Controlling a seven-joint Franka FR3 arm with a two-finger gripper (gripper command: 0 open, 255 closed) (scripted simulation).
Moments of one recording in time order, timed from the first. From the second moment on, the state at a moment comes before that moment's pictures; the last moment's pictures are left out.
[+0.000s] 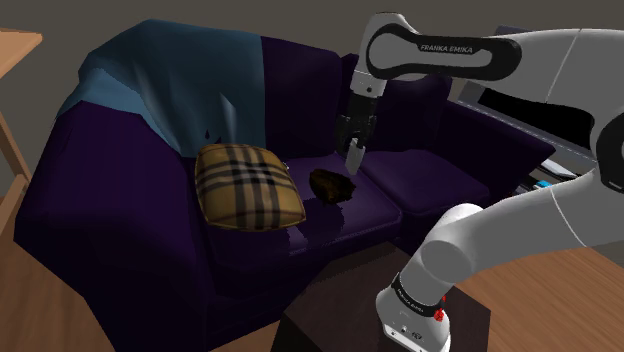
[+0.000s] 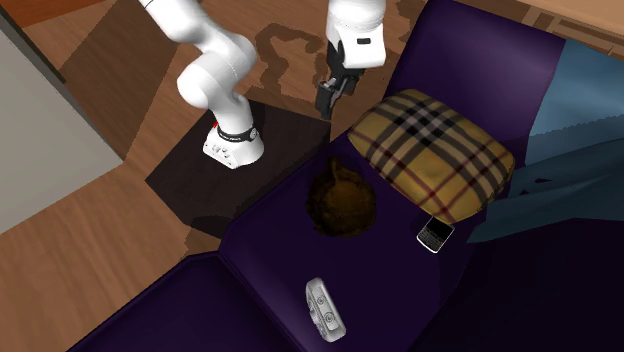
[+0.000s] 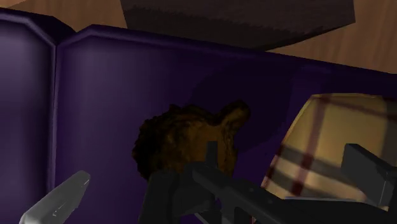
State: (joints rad) arm -0.11 -0.57 -0.05 -2.35 0.01 1.69 0.07
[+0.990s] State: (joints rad) arm -0.23 -0.19 -0.24 -2.18 -0.05 1.94 -0.05
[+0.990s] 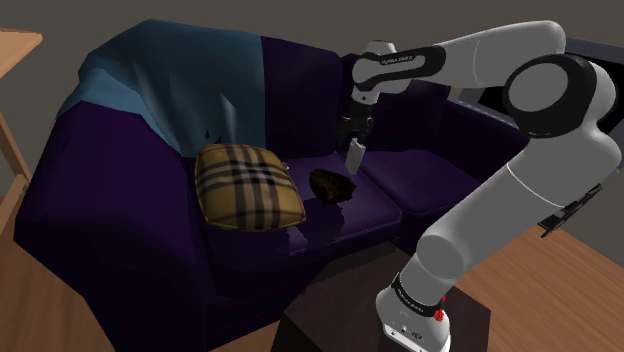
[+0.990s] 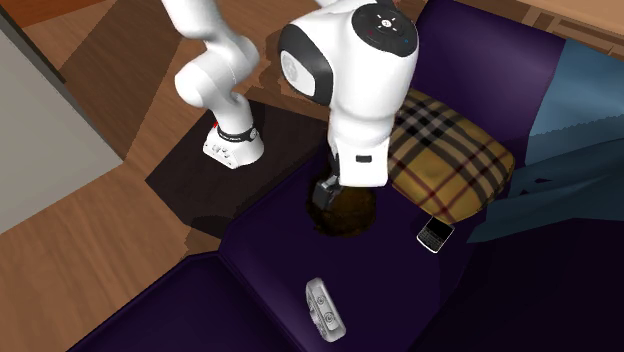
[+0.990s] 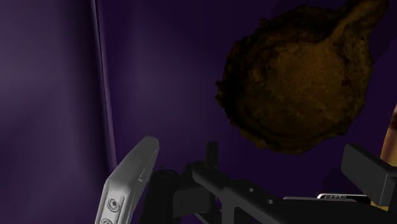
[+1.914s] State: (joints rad) arm -0.36 0.23 -0.36 -1.83 0.06 2.05 -0.20
